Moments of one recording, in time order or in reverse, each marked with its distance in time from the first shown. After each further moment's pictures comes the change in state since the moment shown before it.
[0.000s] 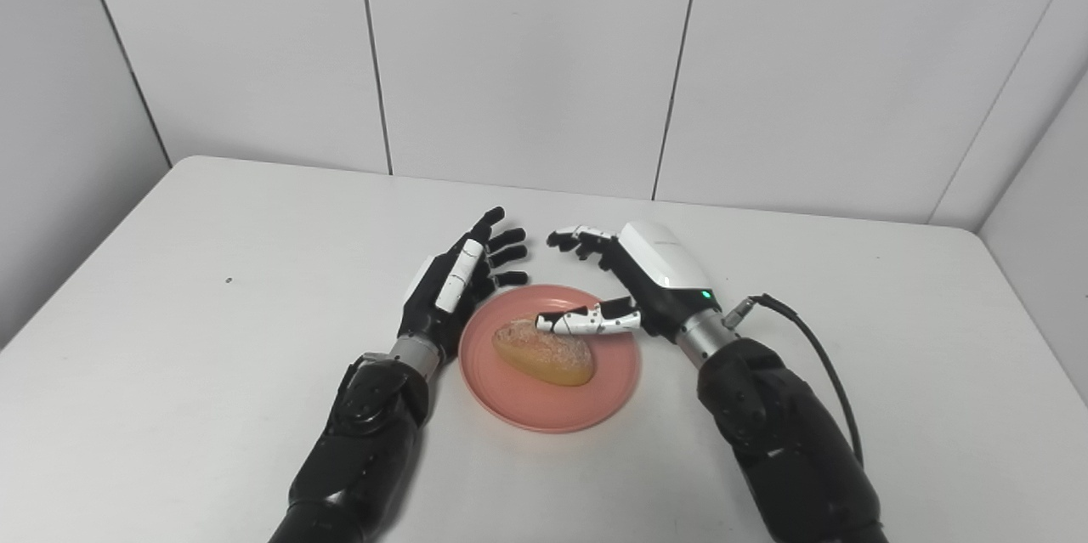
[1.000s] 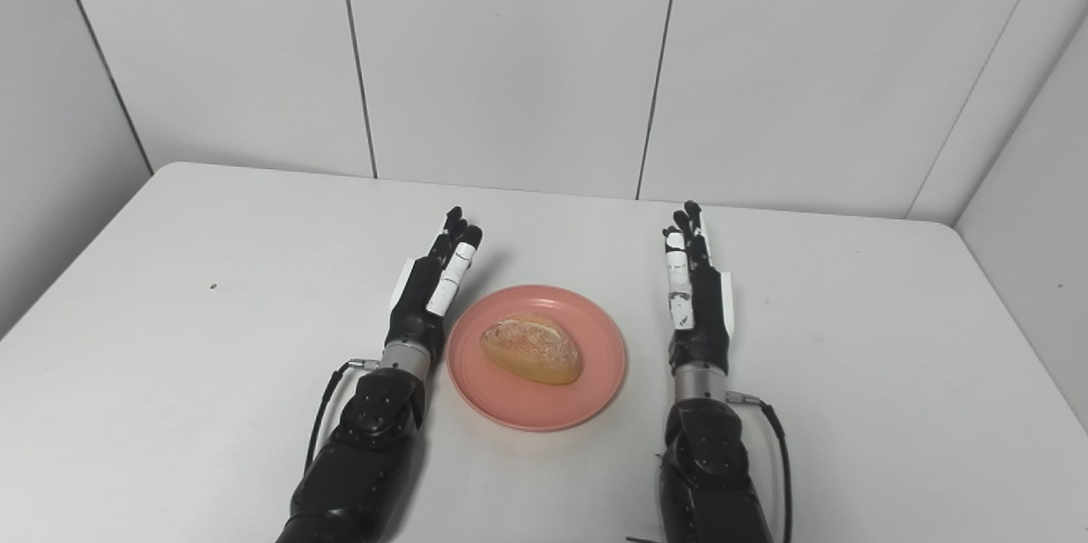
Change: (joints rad) left arm 0.002 -0.018 -0.044 0.008 0.171 -0.044 0.231; right arm 0.049 0.264 -0.349 0.312 0.576 -0.165 -0.179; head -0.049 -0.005
